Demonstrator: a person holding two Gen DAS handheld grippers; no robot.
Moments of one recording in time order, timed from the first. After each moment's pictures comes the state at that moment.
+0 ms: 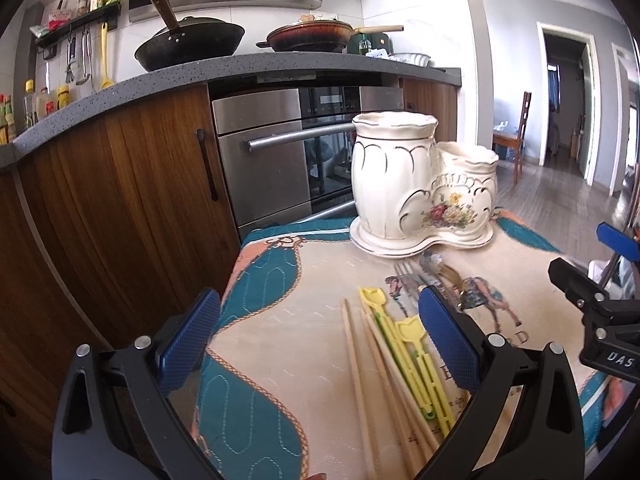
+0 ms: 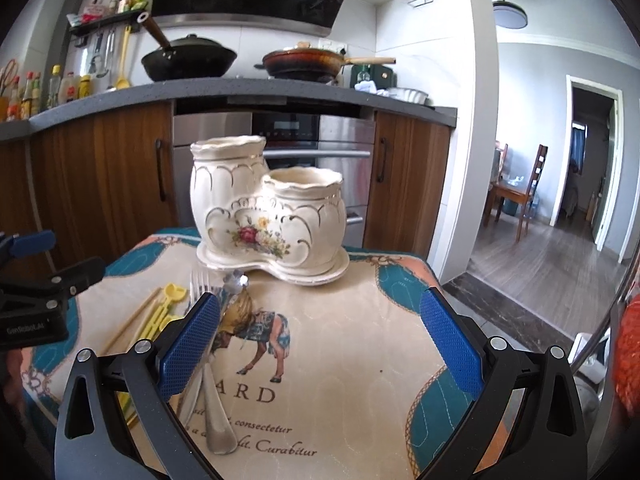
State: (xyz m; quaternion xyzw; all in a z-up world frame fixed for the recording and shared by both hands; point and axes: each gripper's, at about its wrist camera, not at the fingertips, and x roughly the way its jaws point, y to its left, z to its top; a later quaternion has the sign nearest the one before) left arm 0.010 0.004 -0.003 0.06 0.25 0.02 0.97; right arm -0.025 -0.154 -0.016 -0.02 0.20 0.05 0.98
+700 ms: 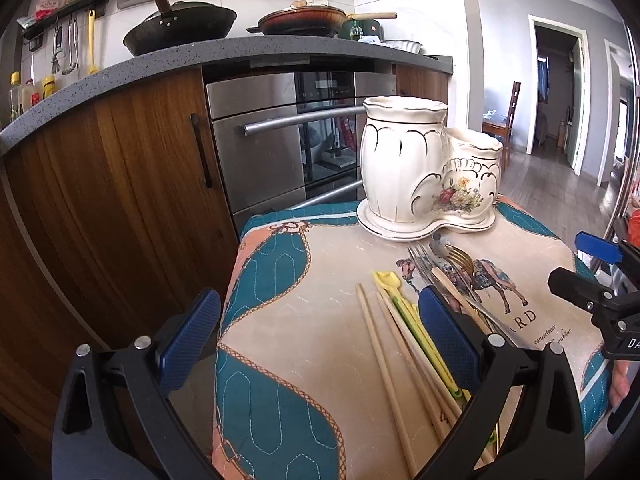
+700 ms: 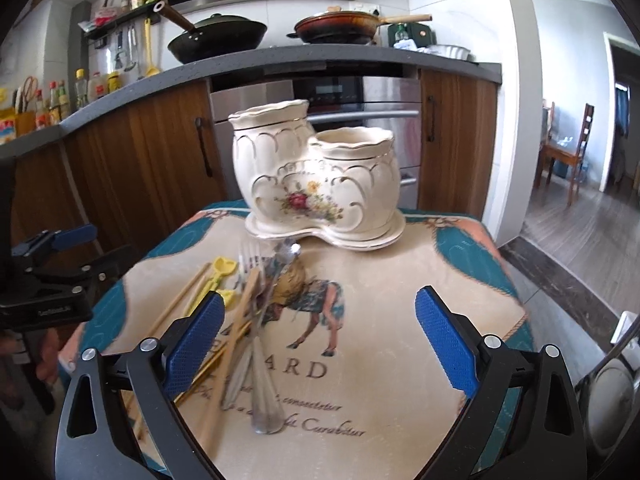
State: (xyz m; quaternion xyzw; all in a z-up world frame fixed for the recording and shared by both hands) left arm 0.015 0.032 -0.005 0.04 0.28 -0.01 0.96; right arm -0.016 -0.148 -0.019 0.02 0.27 0.14 0.95
